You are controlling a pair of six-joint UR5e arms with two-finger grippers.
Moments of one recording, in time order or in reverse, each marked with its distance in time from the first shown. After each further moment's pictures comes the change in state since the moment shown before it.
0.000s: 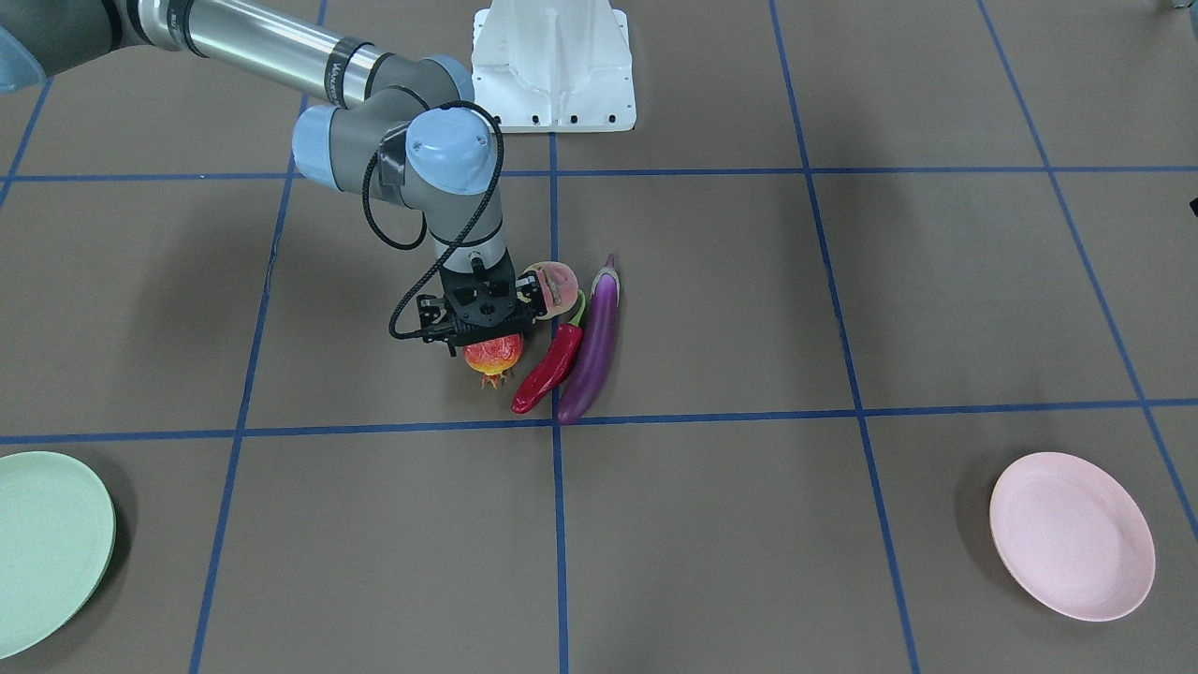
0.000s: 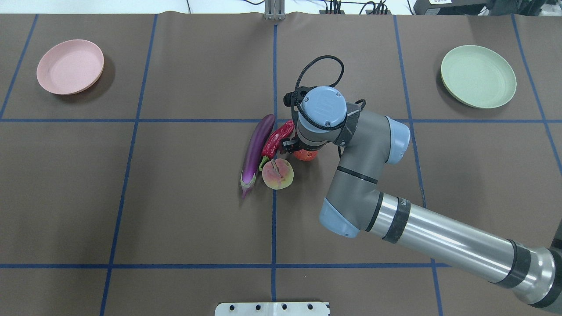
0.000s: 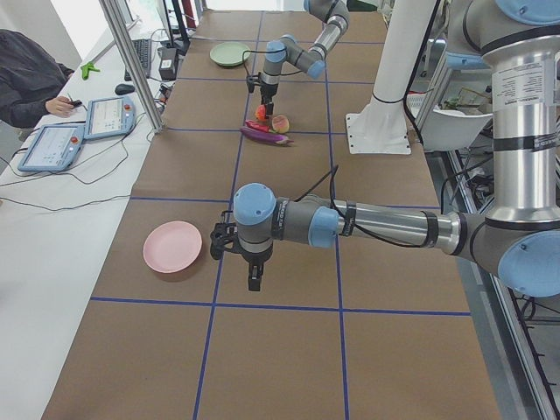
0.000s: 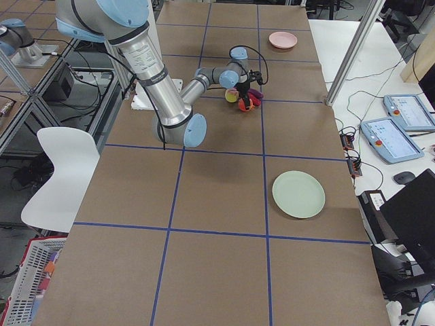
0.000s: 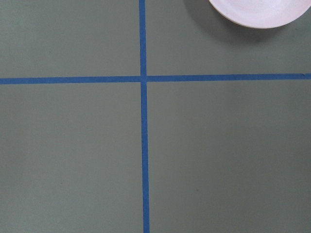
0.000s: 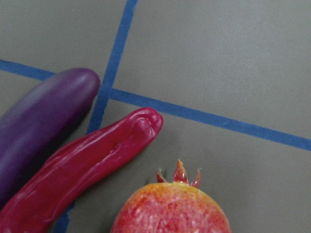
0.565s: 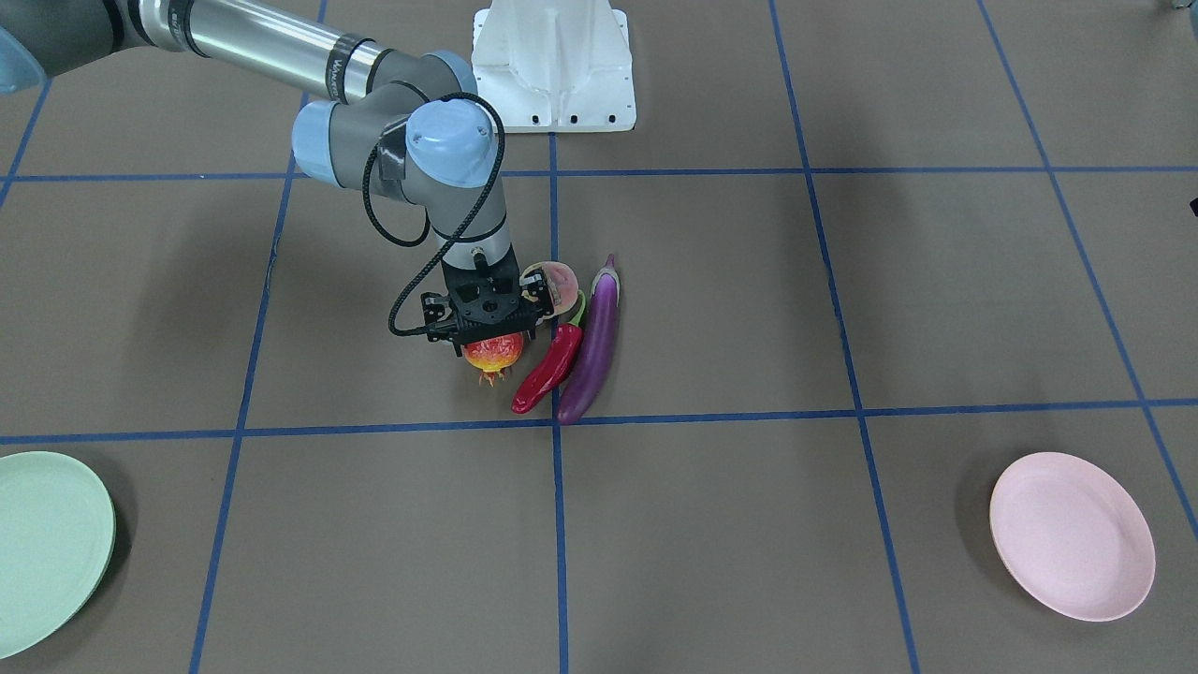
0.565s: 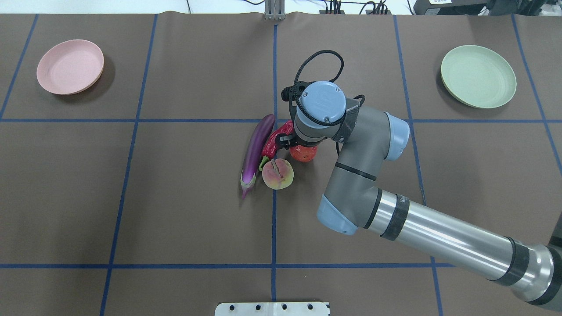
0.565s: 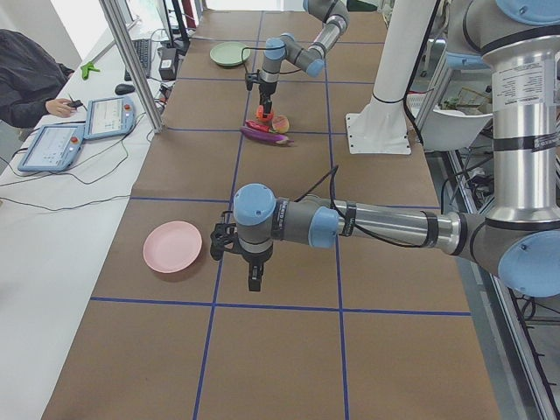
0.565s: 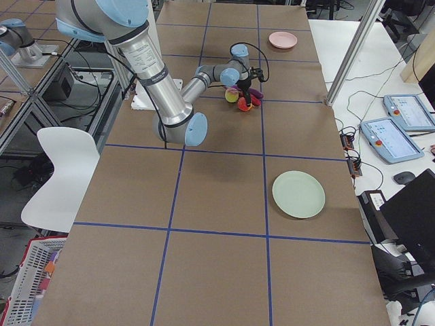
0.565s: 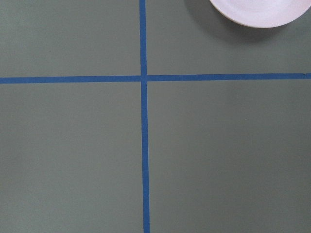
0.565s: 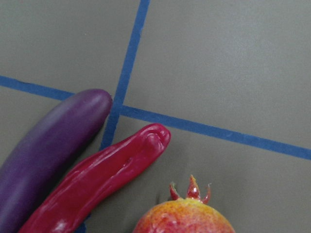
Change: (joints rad) left arm 0.000 0.000 0.001 0.000 0.001 0.000; right arm 0.009 0.012 0.003 0.004 0.001 0.017
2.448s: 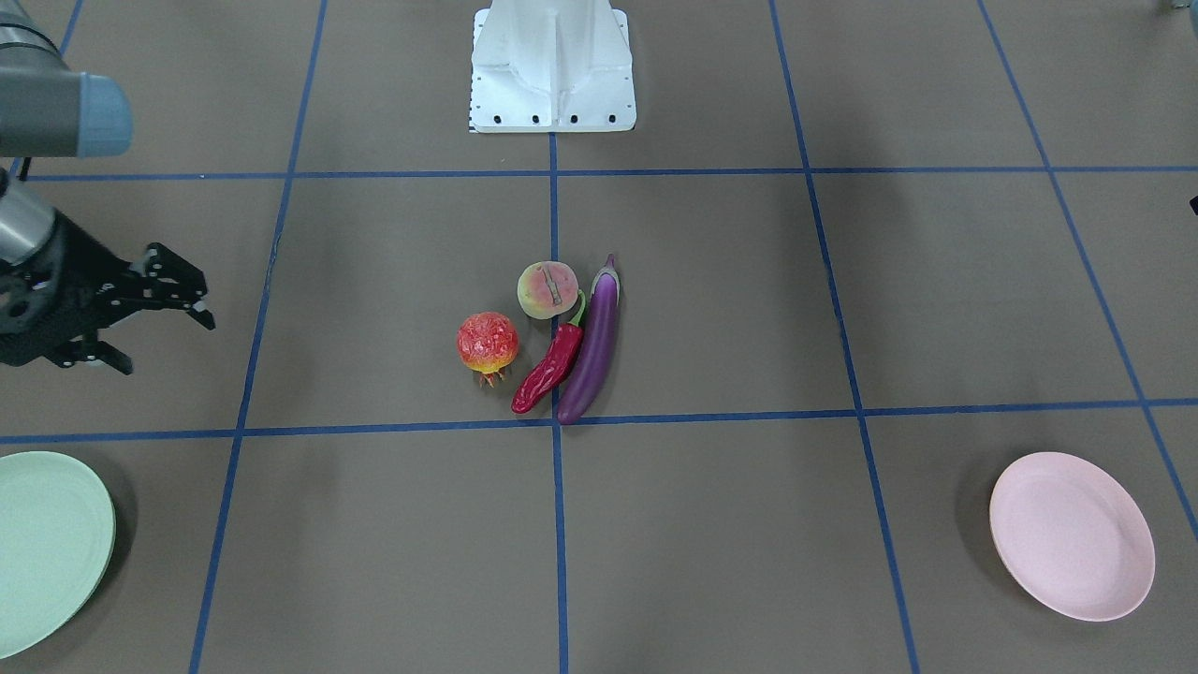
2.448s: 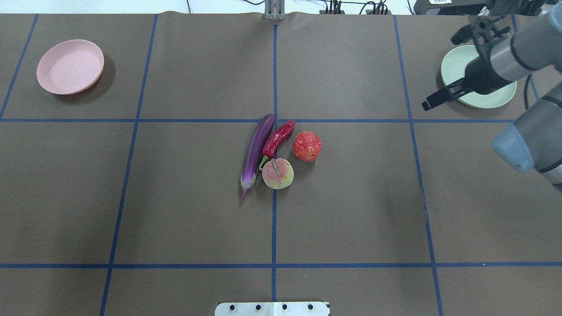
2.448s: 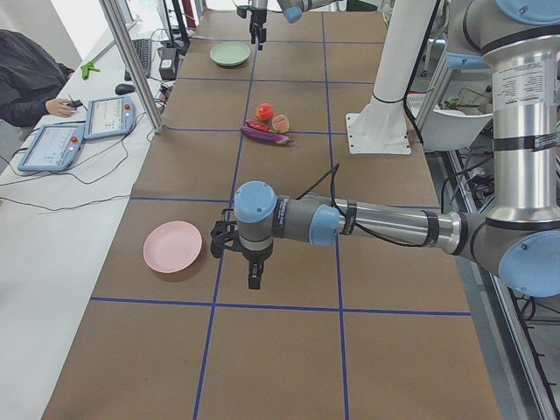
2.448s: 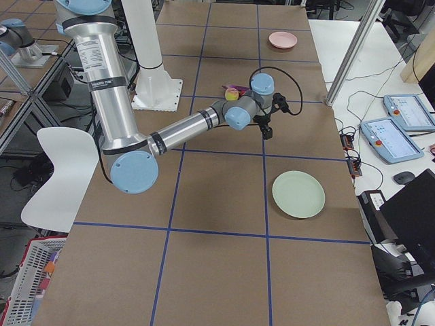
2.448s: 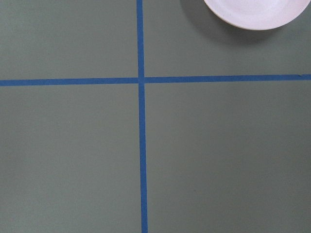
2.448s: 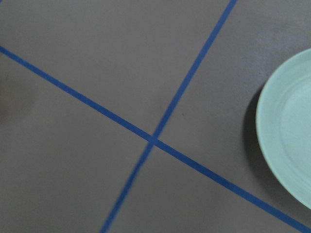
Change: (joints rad) left arm 0.000 0.001 -0.011 0.002 -0.001 -0.001; right arm 0.404 -0.423 0.277 0.179 0.426 -0.409
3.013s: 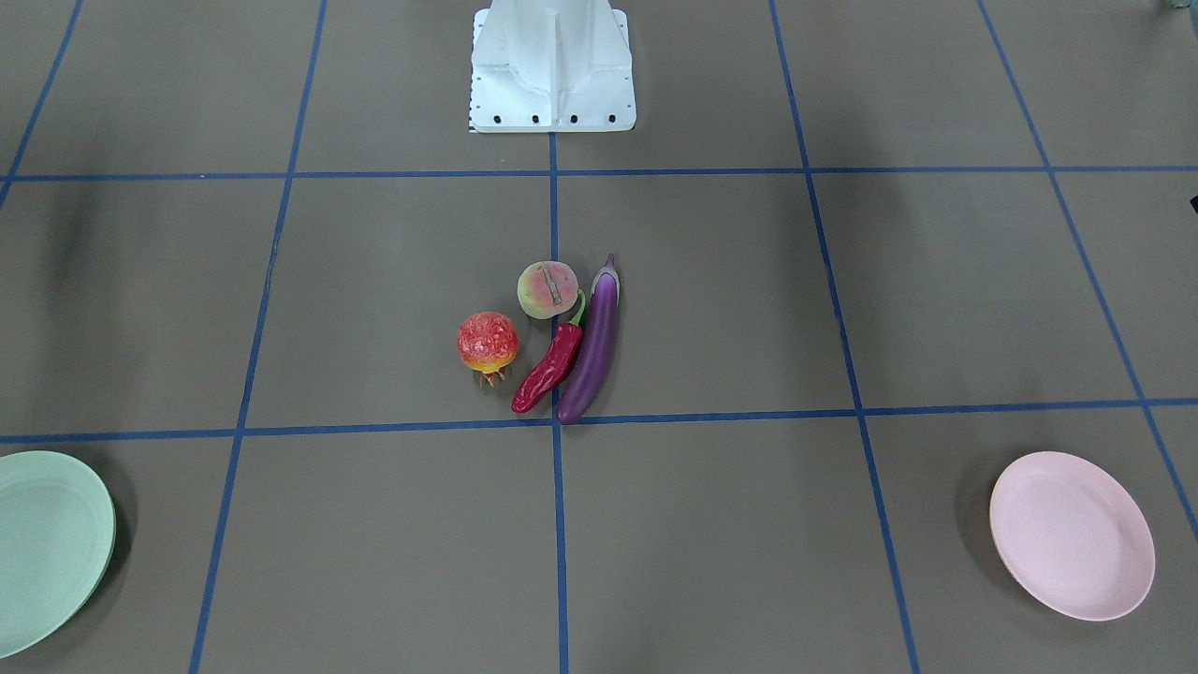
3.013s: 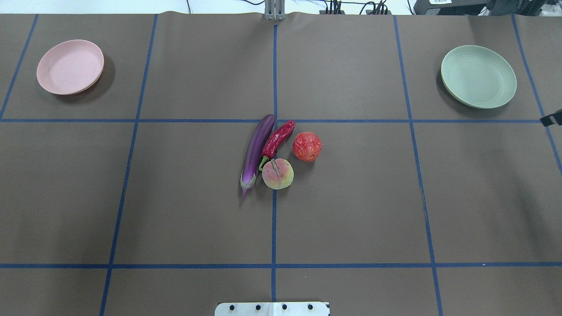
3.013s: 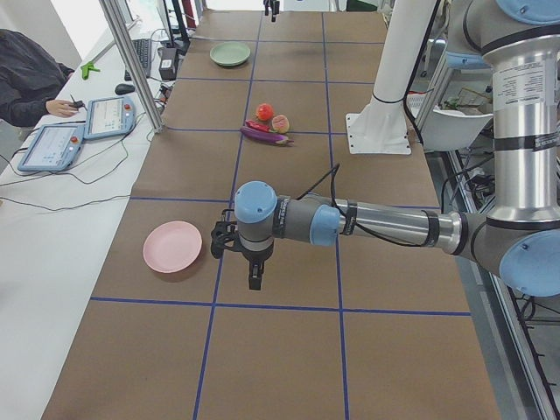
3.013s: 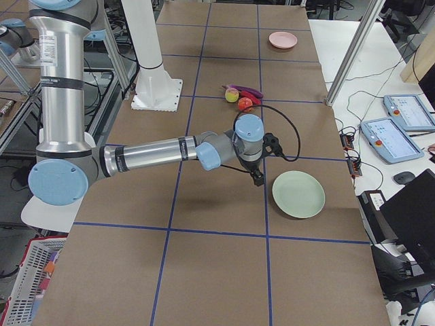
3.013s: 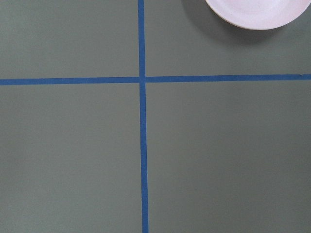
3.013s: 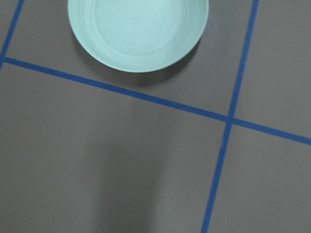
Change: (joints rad) left arm -0.001 0.001 0.001 0.001 0.001 0.000; right arm 0.323 -0.288 0.016 -0.012 0.201 -0.467
